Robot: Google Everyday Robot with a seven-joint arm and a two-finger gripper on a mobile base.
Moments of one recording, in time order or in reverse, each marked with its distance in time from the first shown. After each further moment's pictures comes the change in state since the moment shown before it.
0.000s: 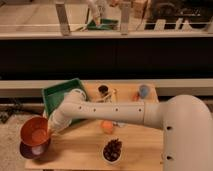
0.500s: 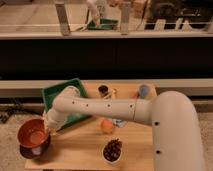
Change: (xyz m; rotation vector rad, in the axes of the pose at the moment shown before) arm 0.002 -0.010 0.015 -0.019 -0.092 -0.056
